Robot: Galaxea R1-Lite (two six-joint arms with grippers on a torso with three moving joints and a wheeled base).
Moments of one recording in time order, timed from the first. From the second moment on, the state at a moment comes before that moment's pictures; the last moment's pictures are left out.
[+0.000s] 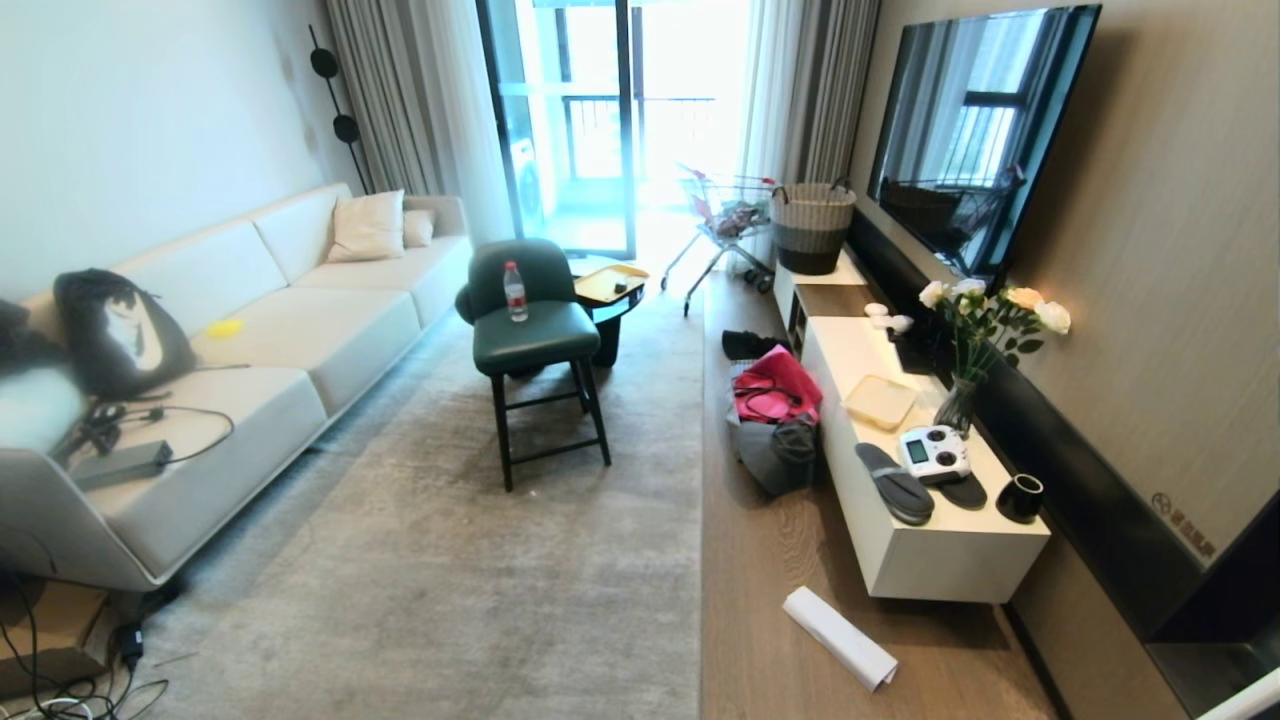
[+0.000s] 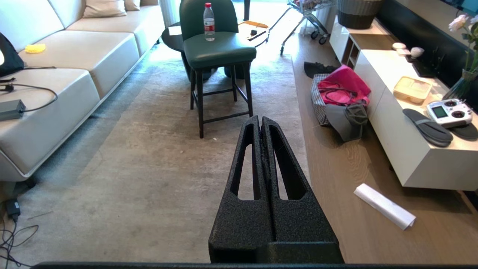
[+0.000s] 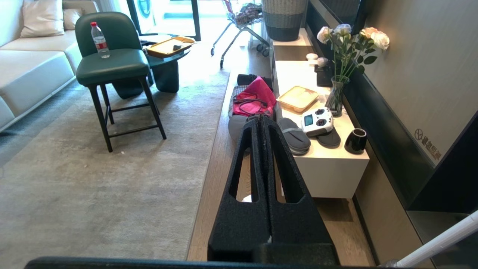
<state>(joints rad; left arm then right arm) 0.00 0.00 0.00 0.00 0.00 -0.03 0.00 0.00 0.00 -0.05 -0.03 0.01</state>
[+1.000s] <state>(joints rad) 0.00 0.00 0.00 0.00 0.00 -0.03 0.00 0.00 0.00 -0.05 -0.03 0.01</state>
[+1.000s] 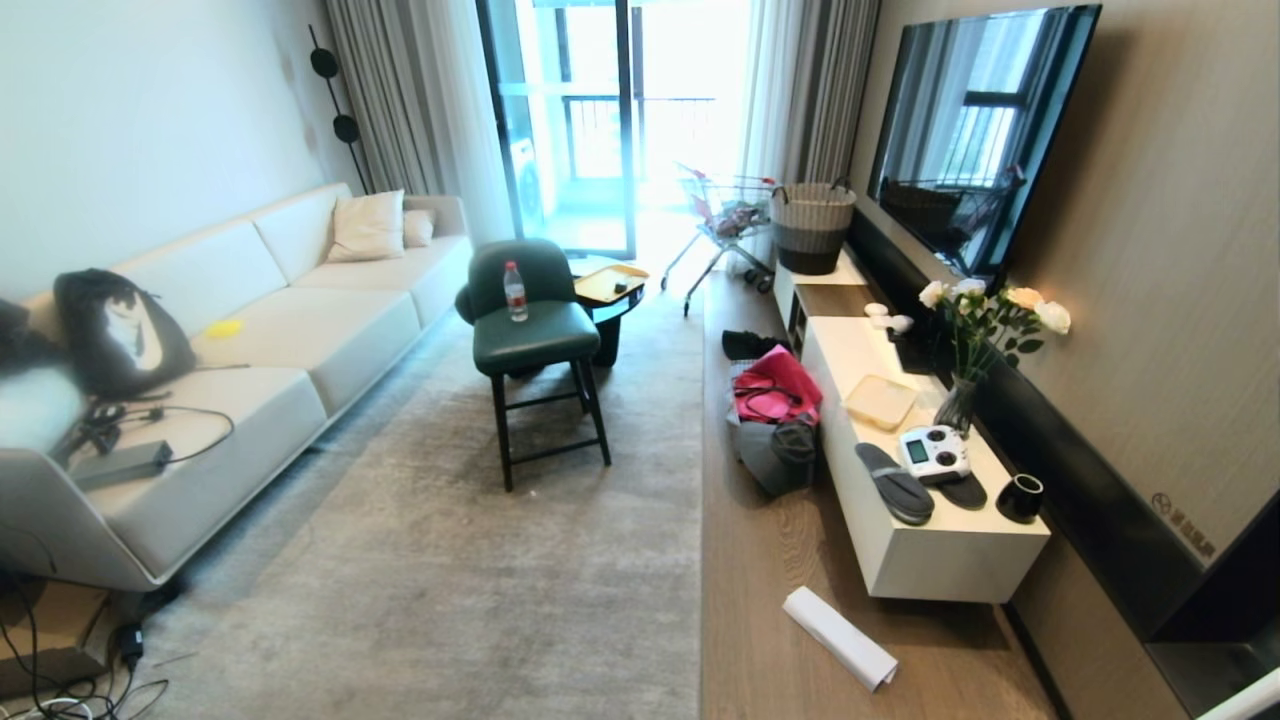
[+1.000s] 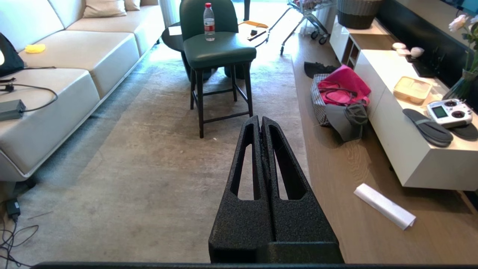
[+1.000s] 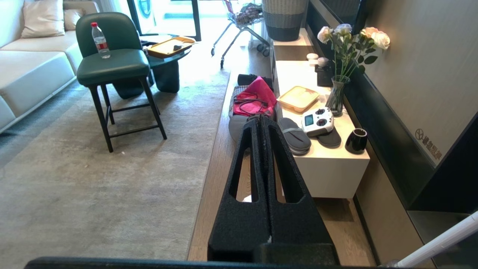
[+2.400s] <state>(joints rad) 0.00 0.00 0.00 0.00 0.00 -0.03 0.00 0.00 0.00 -0.05 -0.03 0.03</state>
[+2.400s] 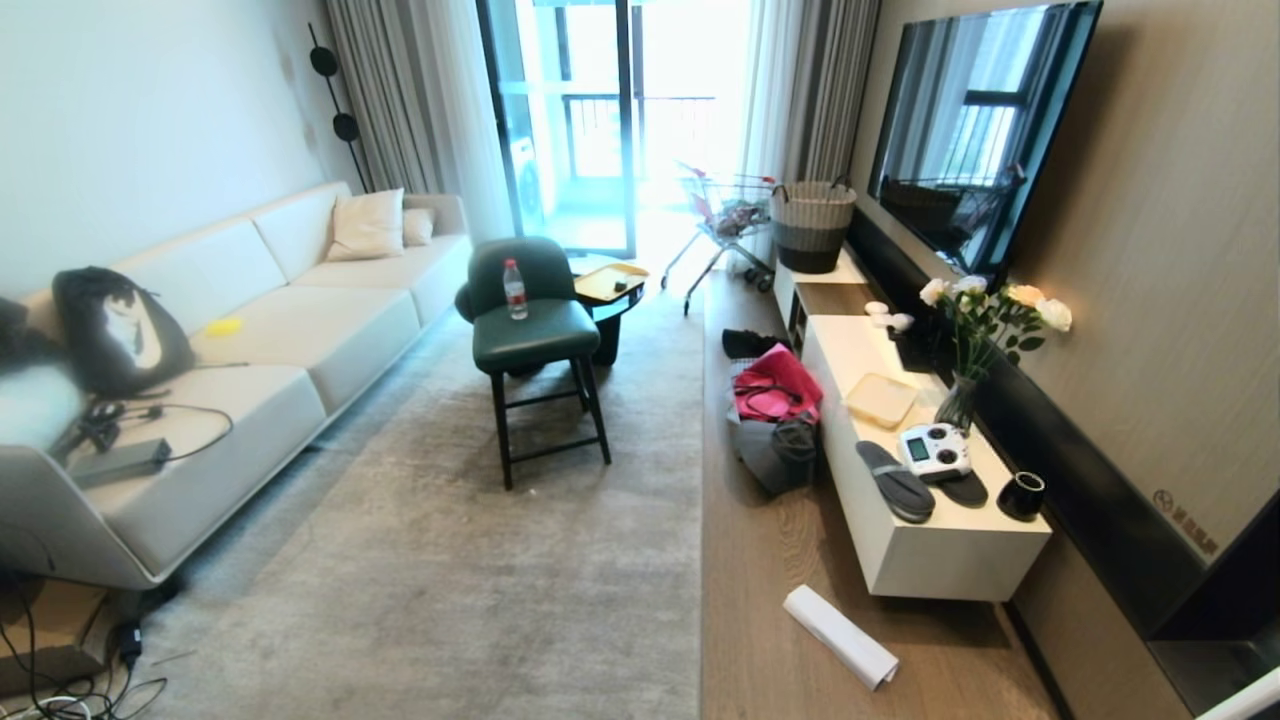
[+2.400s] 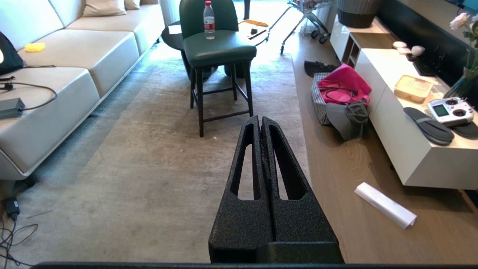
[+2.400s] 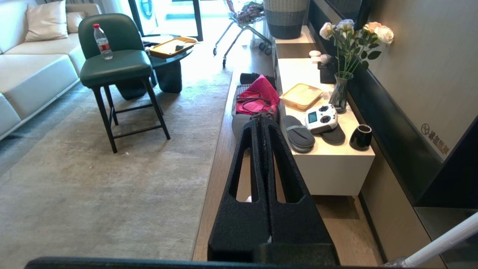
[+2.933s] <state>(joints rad) 0.00 0.00 0.00 0.00 0.00 -0.03 0.00 0.00 0.00 -0.05 -0.03 0.03</state>
